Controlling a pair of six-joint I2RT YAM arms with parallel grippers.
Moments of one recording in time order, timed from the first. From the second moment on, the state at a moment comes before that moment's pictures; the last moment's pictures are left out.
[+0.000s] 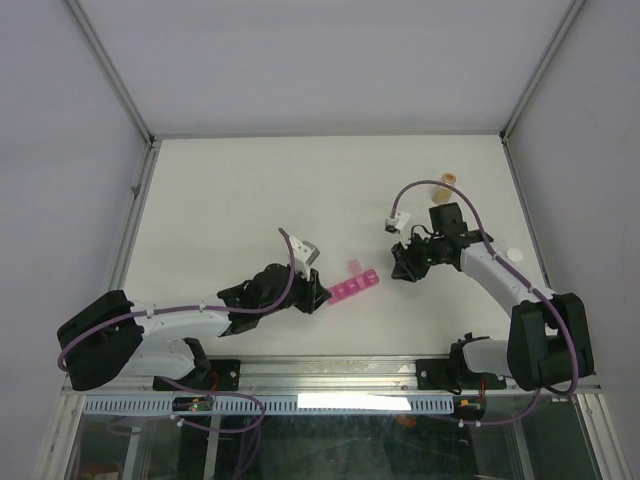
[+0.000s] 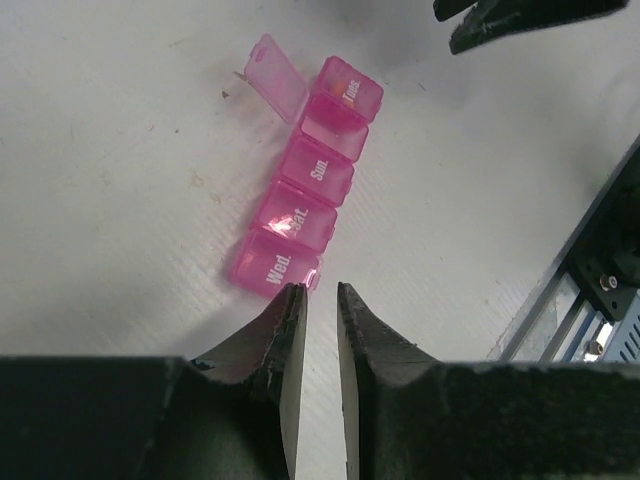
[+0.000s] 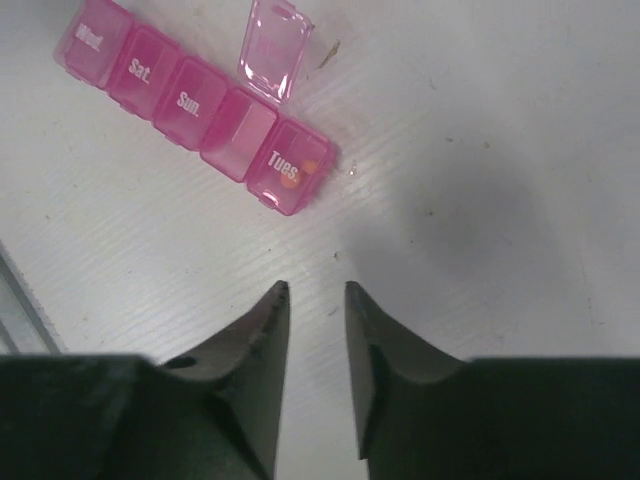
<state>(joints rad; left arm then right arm) -1.01 1.22 0.40 0.40 -0.03 -0.49 0.24 1.28 0.73 -0.57 -0.63 -0.60</state>
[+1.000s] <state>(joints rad) -0.94 1.26 0.46 0.37 0.00 -0.50 0.38 1.41 0.87 -0.50 -0.78 -0.71</state>
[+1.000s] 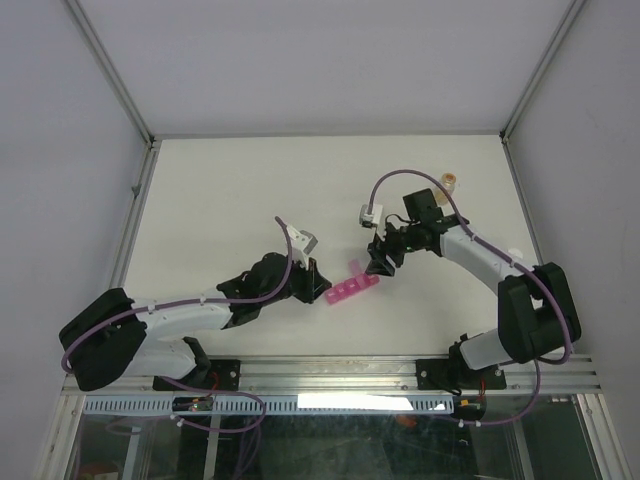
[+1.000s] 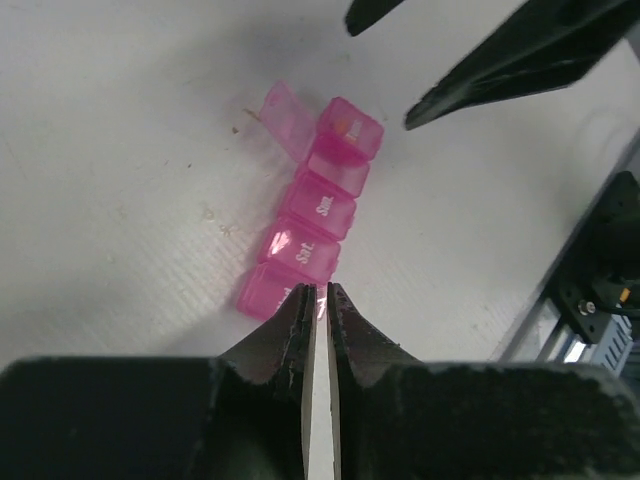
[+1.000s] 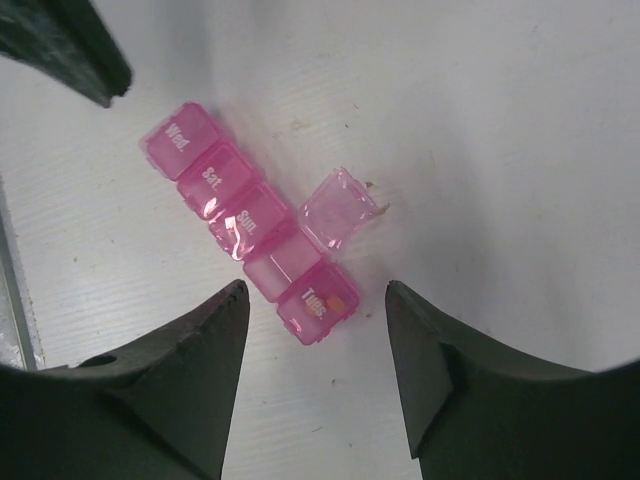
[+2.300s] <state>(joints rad) -0.94 1.43 0.60 0.27 0.12 -0.53 0.39 1.59 0.89 -0.49 -0.62 -0.56</state>
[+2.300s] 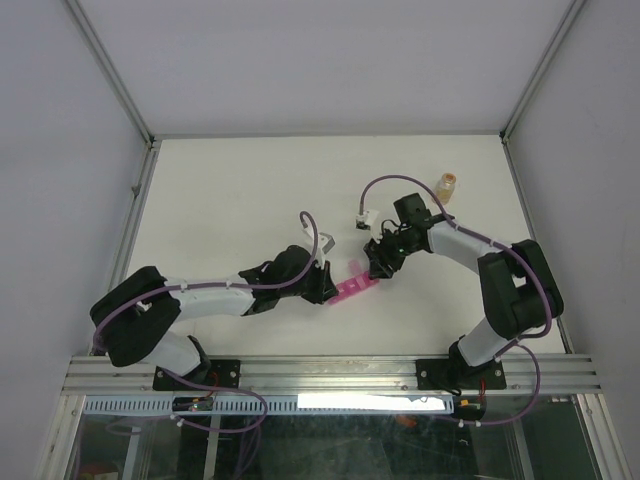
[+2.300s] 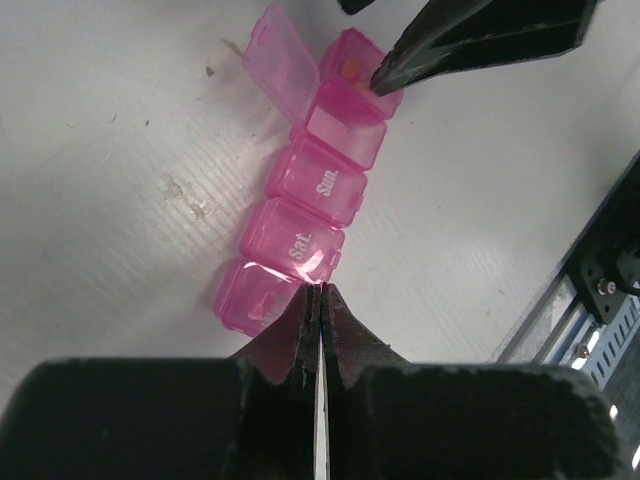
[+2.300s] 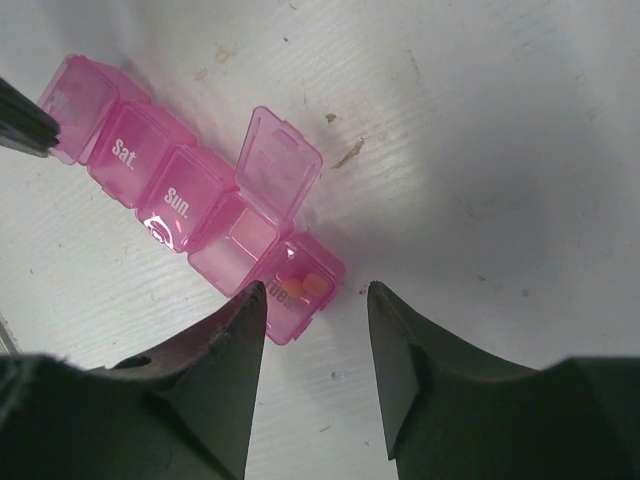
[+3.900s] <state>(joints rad) -0.94 0.98 0.42 0.61 0.19 -0.44 0.36 1.50 0.92 -0.77 -0.90 -0.69</state>
